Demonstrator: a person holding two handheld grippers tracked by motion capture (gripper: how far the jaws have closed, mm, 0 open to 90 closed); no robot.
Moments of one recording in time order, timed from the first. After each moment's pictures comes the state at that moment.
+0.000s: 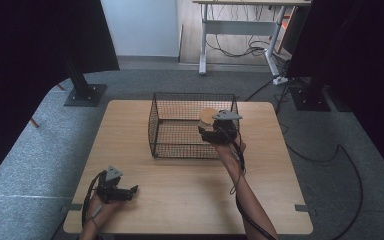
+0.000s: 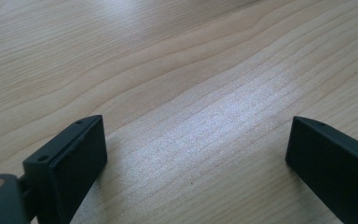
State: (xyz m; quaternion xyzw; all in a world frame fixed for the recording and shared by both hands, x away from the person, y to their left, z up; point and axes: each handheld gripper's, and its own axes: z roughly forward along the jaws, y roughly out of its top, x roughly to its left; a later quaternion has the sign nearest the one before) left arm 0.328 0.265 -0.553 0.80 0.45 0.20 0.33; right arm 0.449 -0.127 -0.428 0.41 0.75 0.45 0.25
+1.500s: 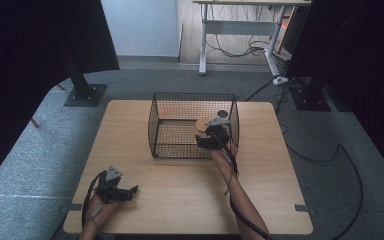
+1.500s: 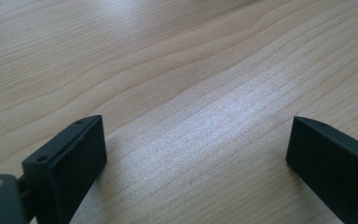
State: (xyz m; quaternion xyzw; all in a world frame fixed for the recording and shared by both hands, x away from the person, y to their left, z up) left arm 0.328 0.265 -0.553 0.81 0.45 0.20 0.33; right arm 0.474 -0.112 -0.485 0.43 0.78 0.39 0.23
